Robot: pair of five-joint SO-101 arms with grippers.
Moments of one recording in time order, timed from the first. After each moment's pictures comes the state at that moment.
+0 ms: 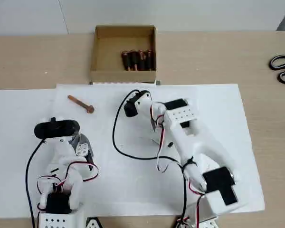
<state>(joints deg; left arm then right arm) -2.1 -101.5 95.5 53.6 15.7 -20.4 4.6 22.9 66.7 32.4</state>
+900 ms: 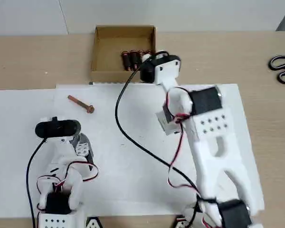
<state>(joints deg) -2.1 -101.5 93.0 54.5 13.1 -19.9 -18.6 -0.5 98.2 8.9</state>
